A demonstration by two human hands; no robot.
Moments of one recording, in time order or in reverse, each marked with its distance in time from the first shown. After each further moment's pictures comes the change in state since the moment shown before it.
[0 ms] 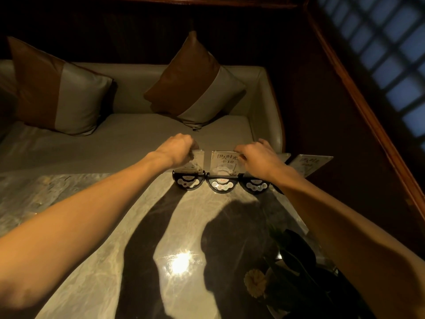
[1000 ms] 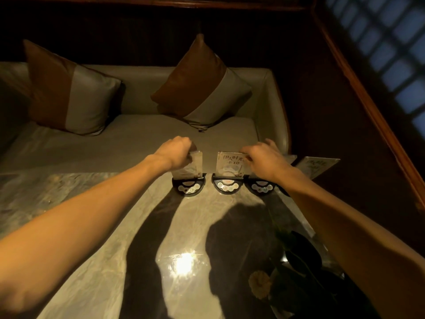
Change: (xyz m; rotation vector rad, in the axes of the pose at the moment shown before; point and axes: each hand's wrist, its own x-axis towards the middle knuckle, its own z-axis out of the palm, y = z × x) left_hand -0.007 -0.019 0.001 0.082 -0.018 -0.050; right_hand -0.001 -0.003 -0.003 -0.038 -0.026 0.005
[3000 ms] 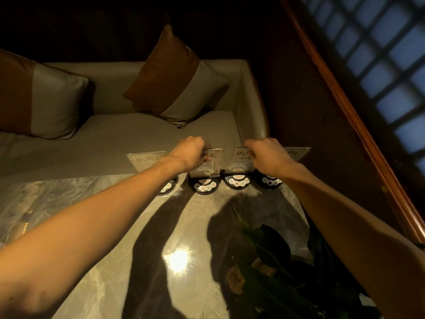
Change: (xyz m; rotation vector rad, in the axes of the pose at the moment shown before) left_hand 0.030 0.102 0.021 -0.120 0.009 0.149; right_hand -0.034 0.073 -0.001 0.055 0.026 0.090
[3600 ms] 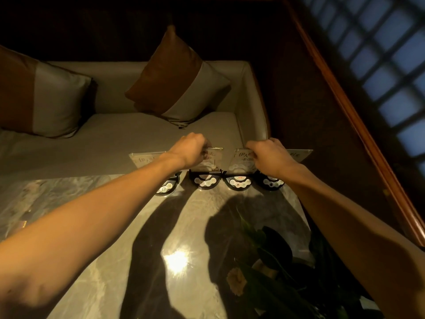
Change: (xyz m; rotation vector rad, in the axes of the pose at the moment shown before) left_hand 0.002 -0.005 -0.008 0.023 0.026 -0.007; right_hand 0.001 -0.002 -0.003 -0.036 -0.009 -0.001
